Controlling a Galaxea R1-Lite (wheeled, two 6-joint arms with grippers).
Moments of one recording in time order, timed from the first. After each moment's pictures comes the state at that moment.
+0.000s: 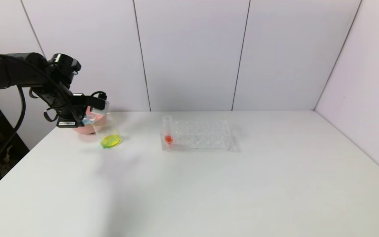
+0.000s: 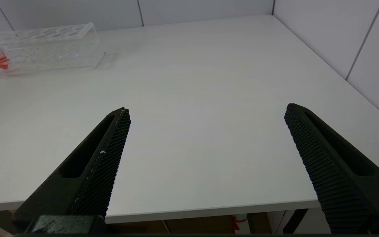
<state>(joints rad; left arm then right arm) 0.05 2.16 -2.02 0.79 0.11 1.50 0.00 0.00 0.00 0.00 -0.04 0.10</state>
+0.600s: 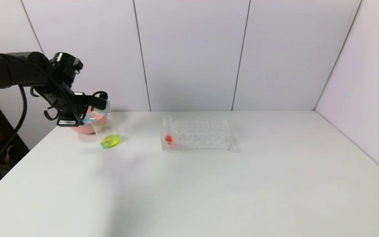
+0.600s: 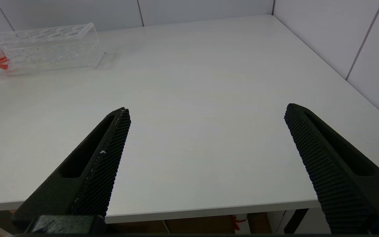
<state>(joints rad) 0.04 2.16 -2.02 0.78 0.15 1.51 0.00 0.00 0.00 0.00 -0.04 0.10</state>
